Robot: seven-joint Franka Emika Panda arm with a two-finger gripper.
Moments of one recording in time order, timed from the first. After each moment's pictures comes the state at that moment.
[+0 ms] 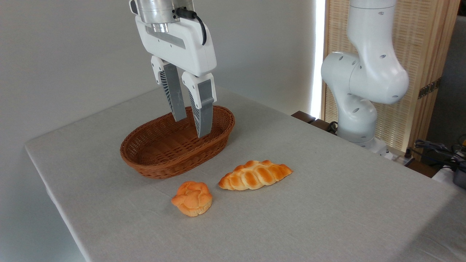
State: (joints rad) arm -0.05 -0.05 0.00 -1.64 -0.01 1.61 0.77
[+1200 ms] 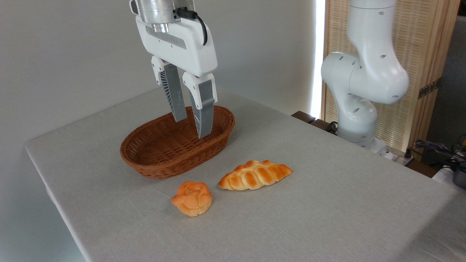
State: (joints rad) arm -0.05 -0.05 0.00 -1.64 -0.01 1.61 0.77
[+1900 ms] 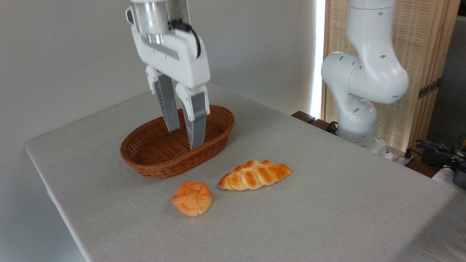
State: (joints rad) arm -0.05 -0.03 0.00 -1.68 -0.01 1.70 0.78
